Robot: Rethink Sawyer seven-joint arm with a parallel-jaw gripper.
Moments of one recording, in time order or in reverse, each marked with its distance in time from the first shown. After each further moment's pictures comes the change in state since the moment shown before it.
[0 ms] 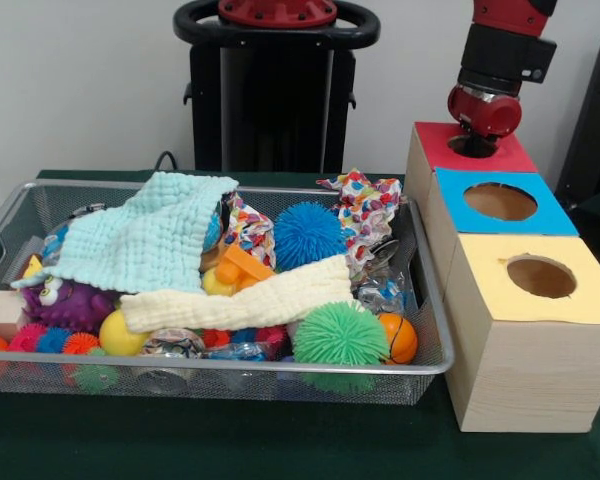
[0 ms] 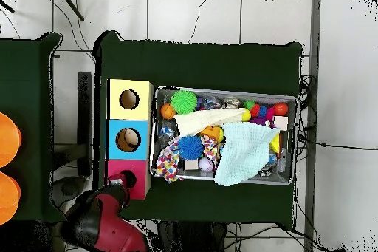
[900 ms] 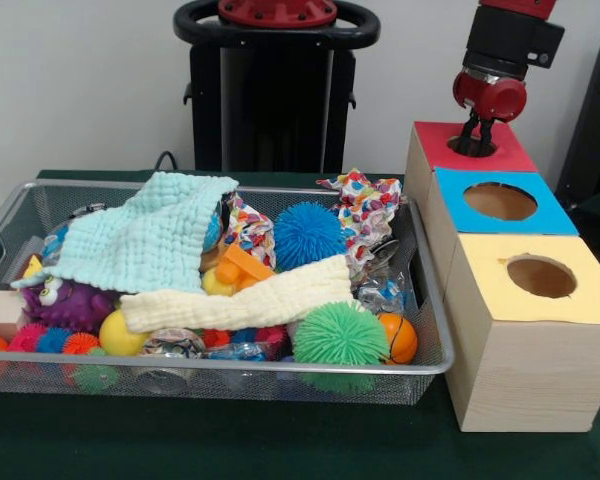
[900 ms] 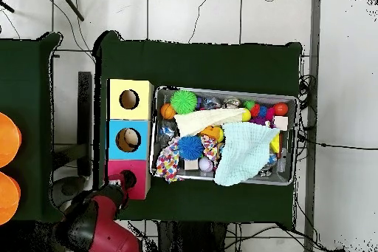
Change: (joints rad) arm 0.089 -0.031 -0.081 -0.011 0.086 0.045 0.000
